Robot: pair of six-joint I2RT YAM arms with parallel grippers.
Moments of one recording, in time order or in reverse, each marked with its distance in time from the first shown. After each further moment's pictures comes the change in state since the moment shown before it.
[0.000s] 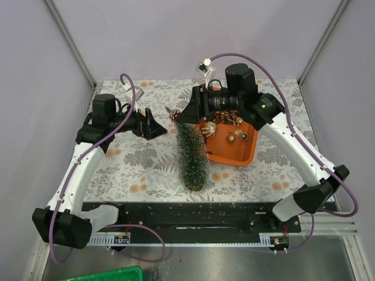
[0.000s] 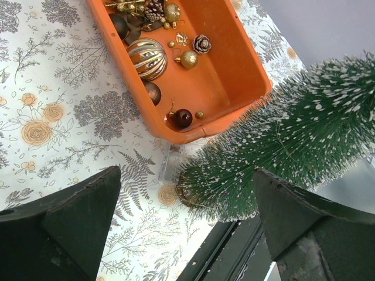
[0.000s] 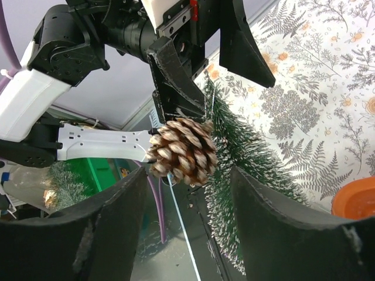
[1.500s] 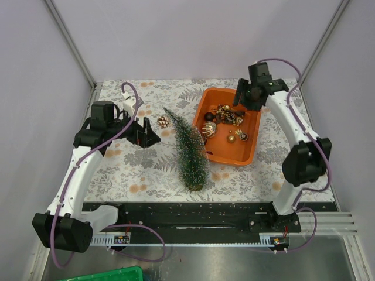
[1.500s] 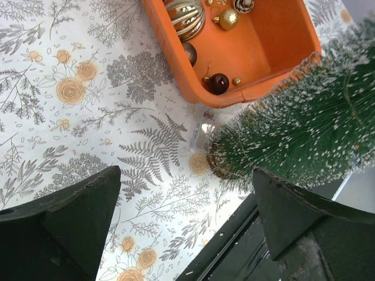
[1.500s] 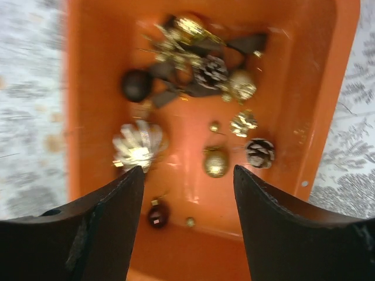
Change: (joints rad) left arm 0.035 -0.038 -0.042 -0.135 -0.082 0.164; right arm -0.428 0.183 -0.024 -0.245 0.695 0.010
